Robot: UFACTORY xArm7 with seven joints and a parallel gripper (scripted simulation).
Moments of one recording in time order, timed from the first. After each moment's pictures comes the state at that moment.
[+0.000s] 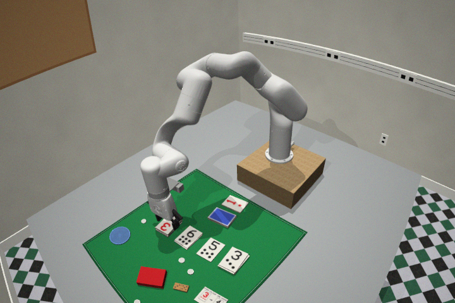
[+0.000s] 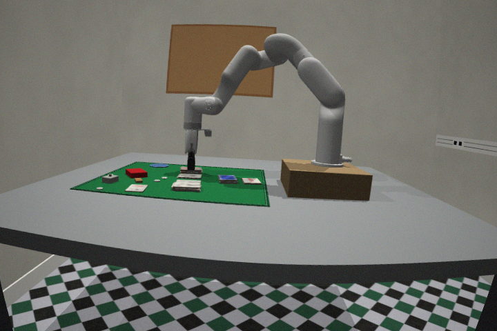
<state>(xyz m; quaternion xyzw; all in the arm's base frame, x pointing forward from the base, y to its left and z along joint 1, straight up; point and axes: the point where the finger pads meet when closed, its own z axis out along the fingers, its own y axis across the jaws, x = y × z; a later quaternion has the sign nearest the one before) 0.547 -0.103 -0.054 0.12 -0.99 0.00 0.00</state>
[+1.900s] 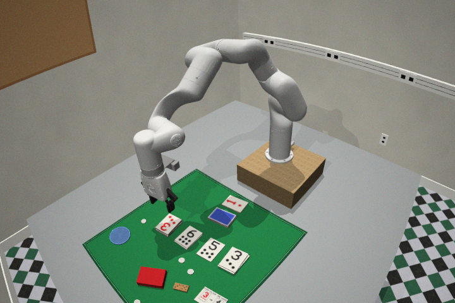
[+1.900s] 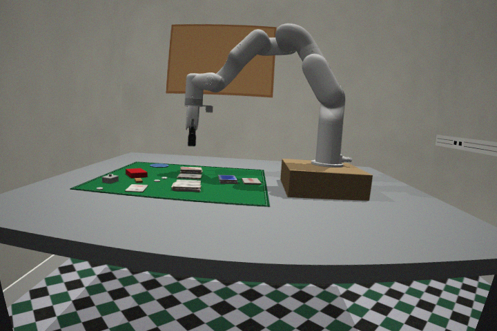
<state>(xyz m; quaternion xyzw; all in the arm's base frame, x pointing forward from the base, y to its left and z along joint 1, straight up) 0.547 -0.103 0.044 0.12 -0.99 0.00 0.00</state>
